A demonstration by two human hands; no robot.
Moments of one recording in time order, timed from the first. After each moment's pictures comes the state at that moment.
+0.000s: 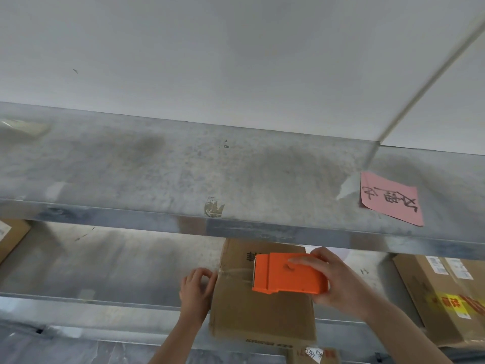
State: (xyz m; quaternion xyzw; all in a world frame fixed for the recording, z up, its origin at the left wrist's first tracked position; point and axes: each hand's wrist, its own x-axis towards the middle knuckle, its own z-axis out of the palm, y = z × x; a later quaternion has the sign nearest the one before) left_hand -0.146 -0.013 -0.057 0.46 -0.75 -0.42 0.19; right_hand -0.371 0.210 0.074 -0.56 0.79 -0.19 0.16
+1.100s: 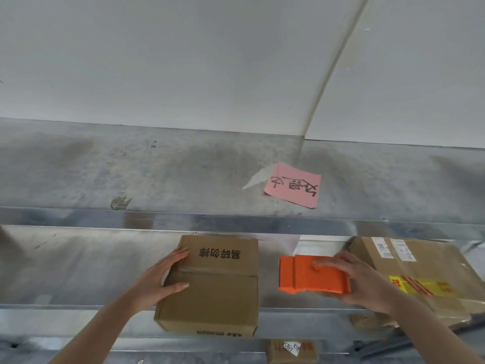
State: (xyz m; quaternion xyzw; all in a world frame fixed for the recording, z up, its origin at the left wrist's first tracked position) left_hand -0.150 -0.021 0.008 0.25 -0.86 -0.45 -0.01; right_hand -0.466 0.356 0.081 -0.50 0.83 -0.11 0.19
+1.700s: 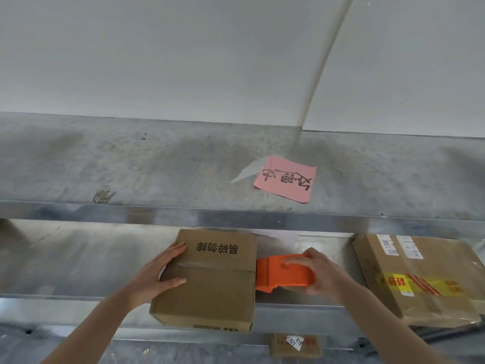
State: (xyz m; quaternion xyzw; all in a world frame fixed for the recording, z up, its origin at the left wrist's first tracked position) left_hand -0.151 -0.015 0.010 0.26 -0.85 -0.45 -0.01; right_hand -0.460 0.301 0.023 -0.50 0.83 -0.08 0.22
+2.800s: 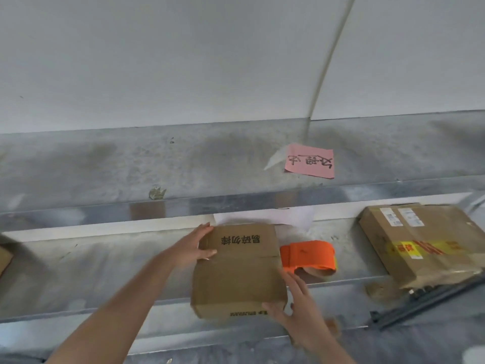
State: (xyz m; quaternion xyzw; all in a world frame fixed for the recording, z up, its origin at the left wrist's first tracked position) left_hand -0.195 -0.048 0.048 0.23 -0.89 -0.37 -0.12; right_hand -0.259 0.270 0.006 -0.29 0.85 -0.39 0.21
